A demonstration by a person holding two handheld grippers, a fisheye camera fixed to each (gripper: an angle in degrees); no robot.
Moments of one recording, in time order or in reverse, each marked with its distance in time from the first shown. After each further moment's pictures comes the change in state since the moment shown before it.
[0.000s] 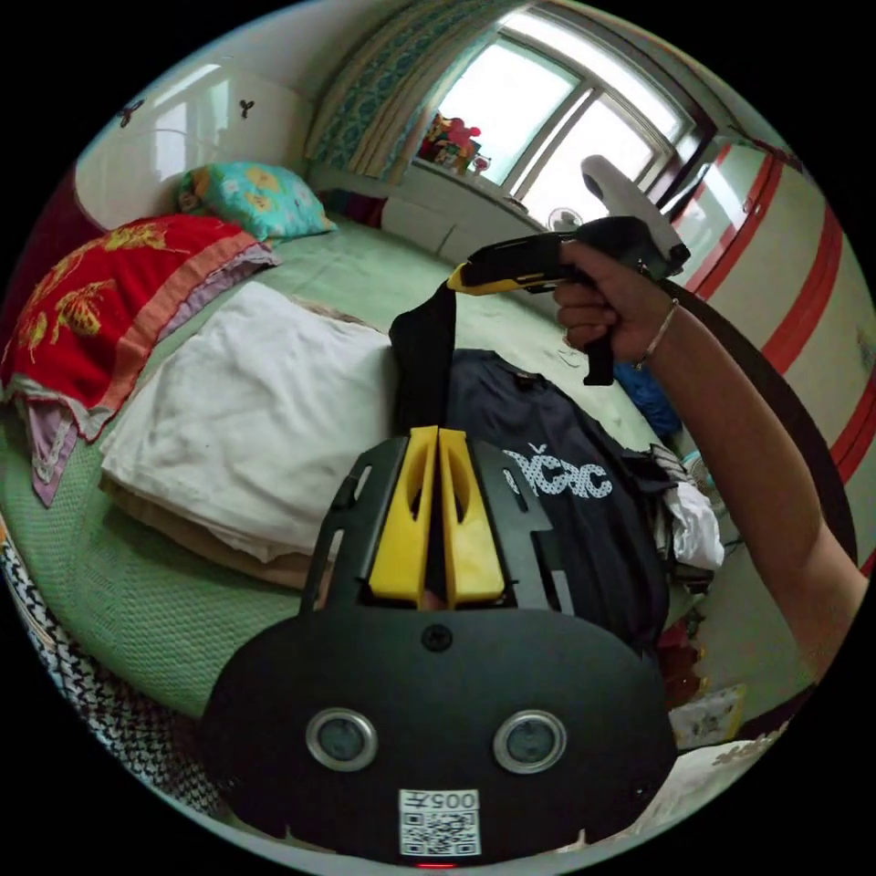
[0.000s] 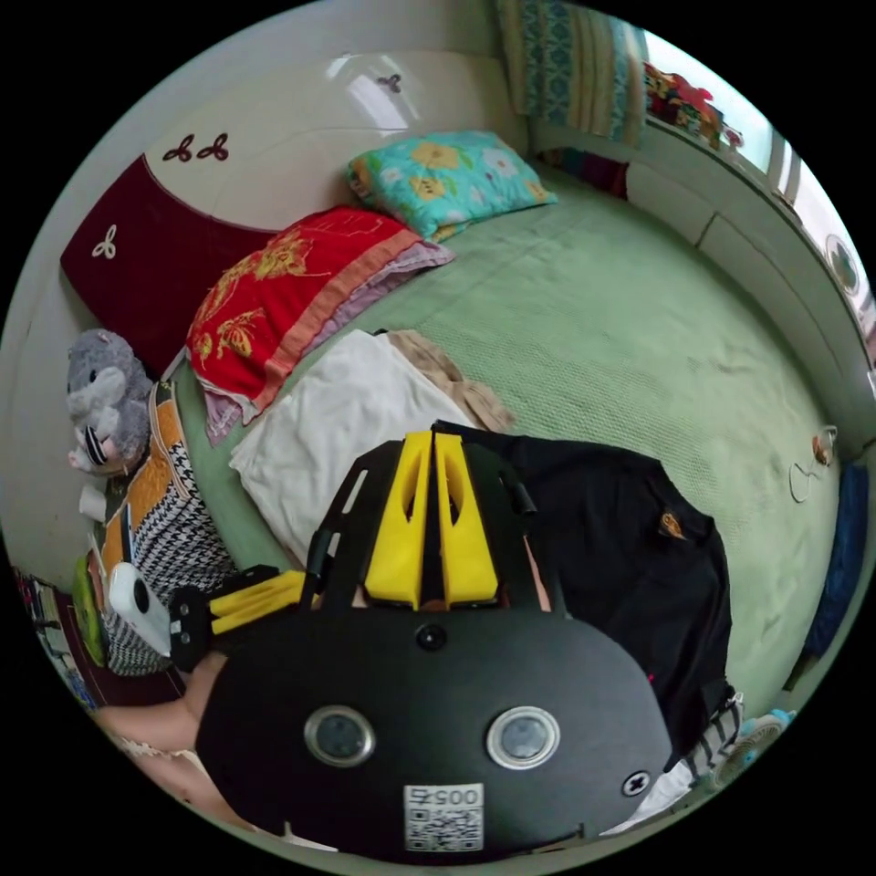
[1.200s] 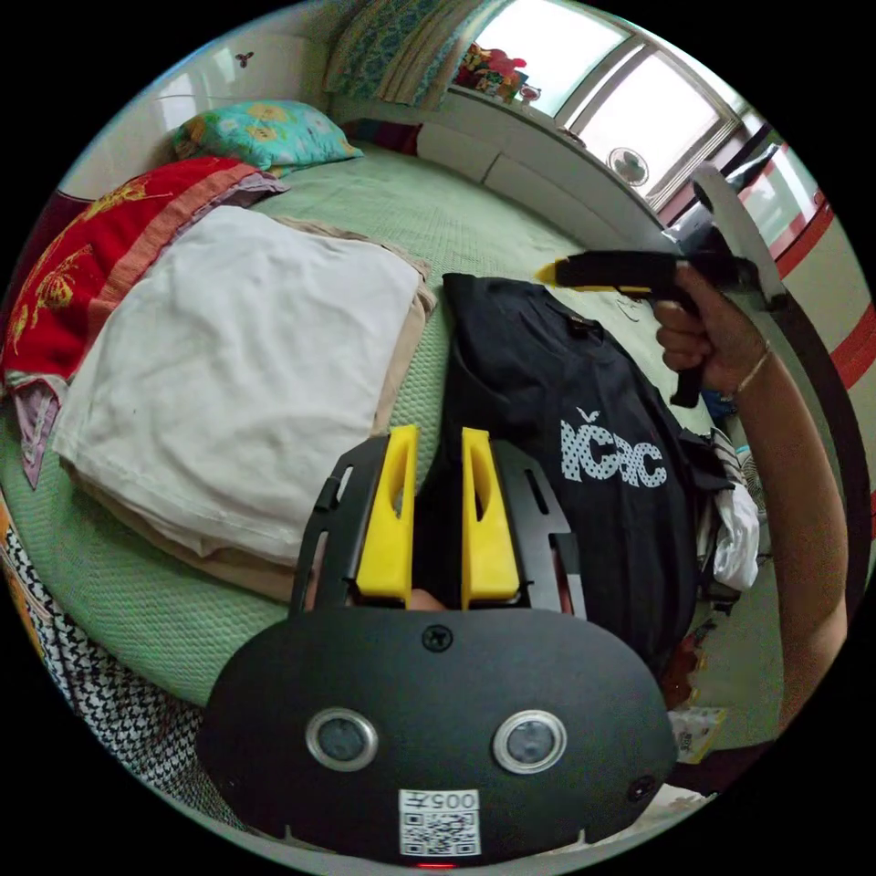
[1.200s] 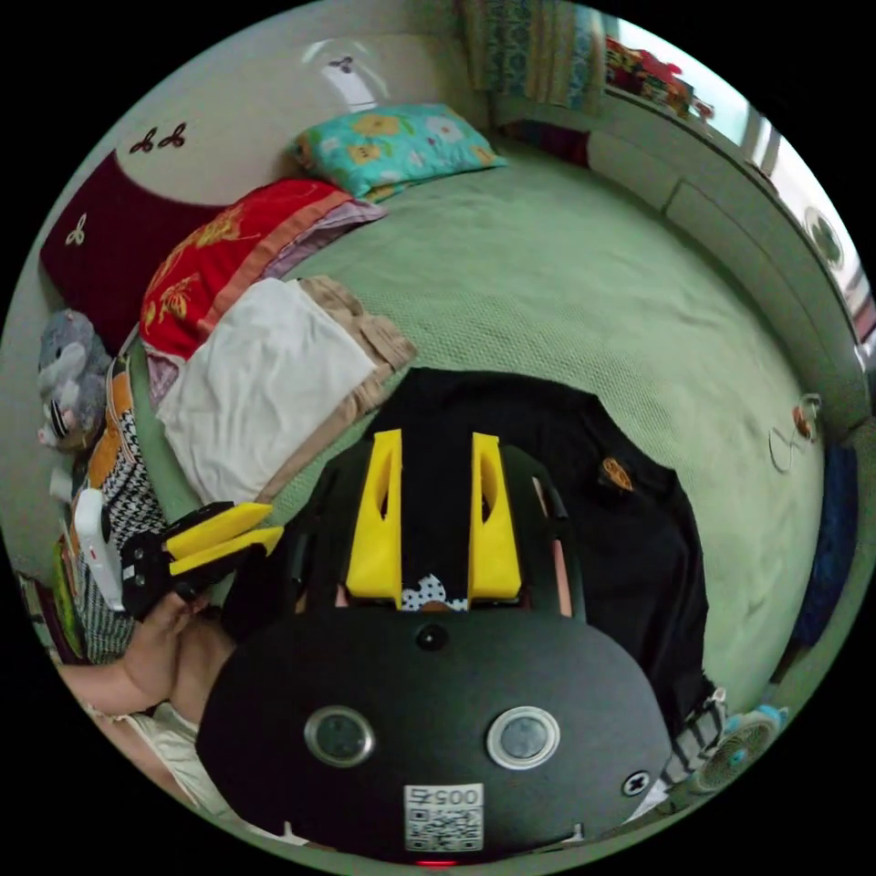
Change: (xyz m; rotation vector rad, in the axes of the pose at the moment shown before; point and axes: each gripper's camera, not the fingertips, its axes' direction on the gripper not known) left arm -0.001 -0.021 0.163 -0.222 -0.142 -0.097; right arm 0.114 0.051 0.054 -0.060 0.092 -0.048
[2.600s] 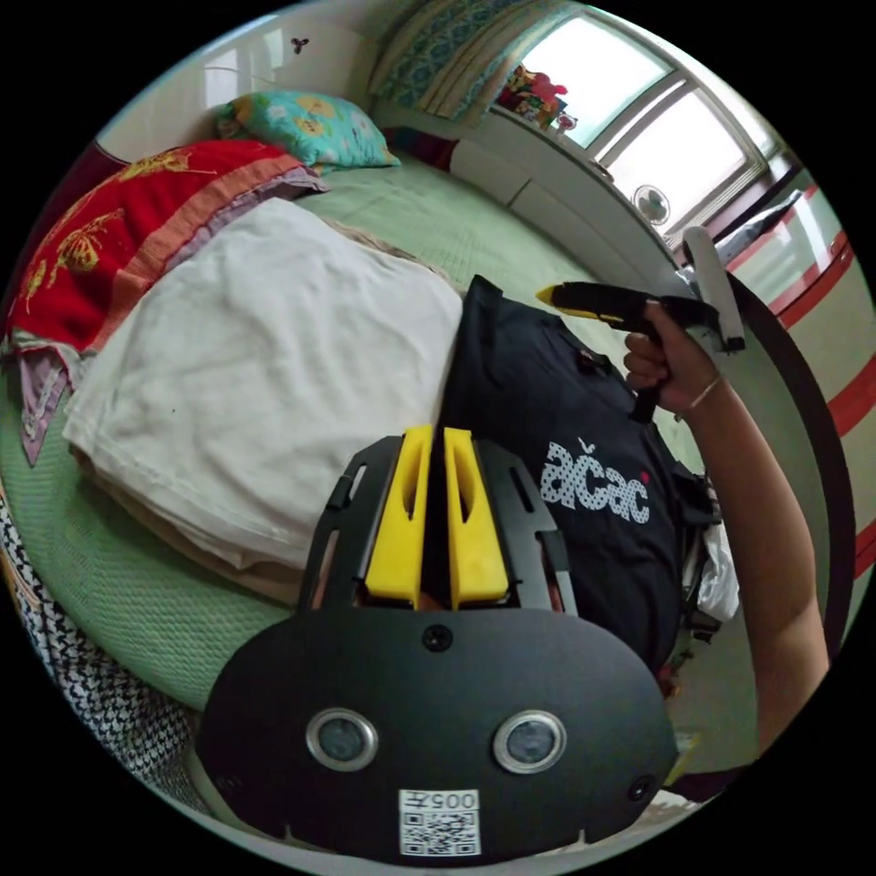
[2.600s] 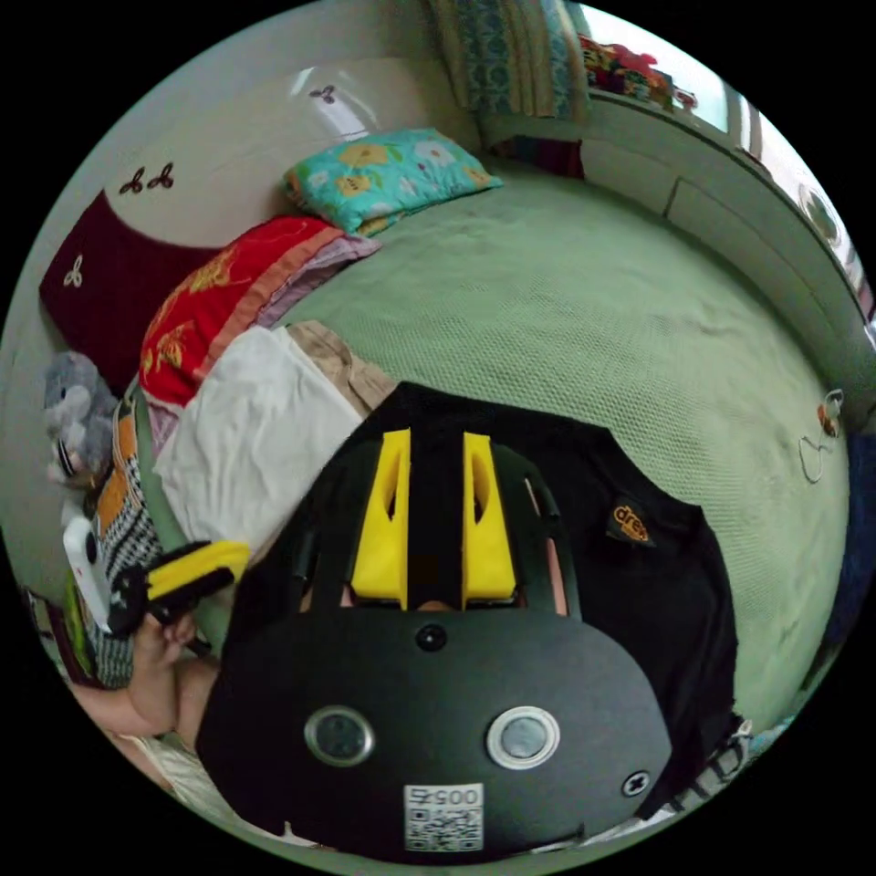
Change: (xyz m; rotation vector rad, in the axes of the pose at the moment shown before) left arm -0.047 -0.020 0.041 0.031 0.076 -0.072; right arm 0.035 0.040 0.017 0.070 -0.049 0.045
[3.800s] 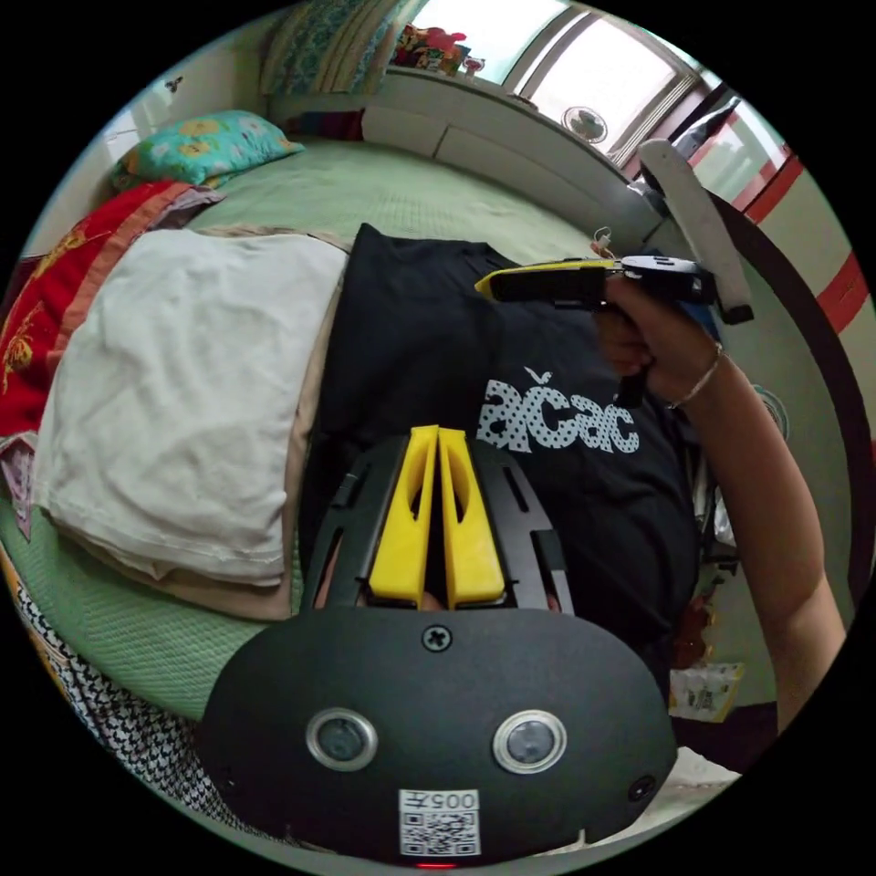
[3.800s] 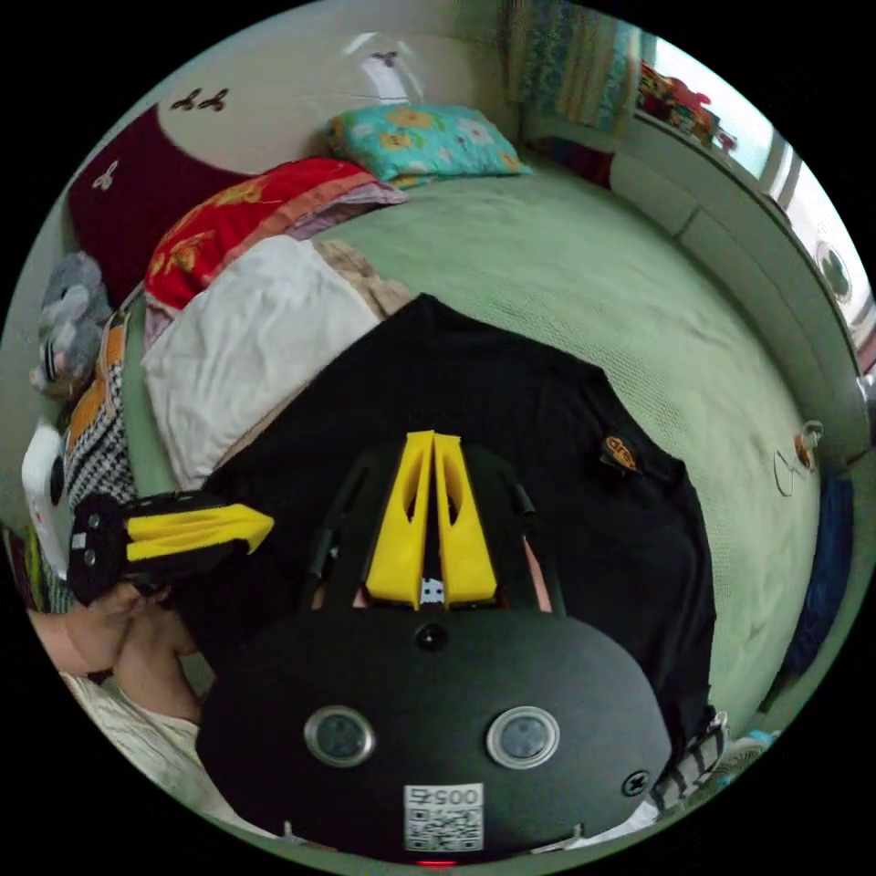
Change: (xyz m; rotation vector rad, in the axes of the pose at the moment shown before) left arm 0.151 0.055 0.114 -0.139 -0.022 0.176; right arm -0.052 0.100 -0.057 -0.033 0.084 -0.146
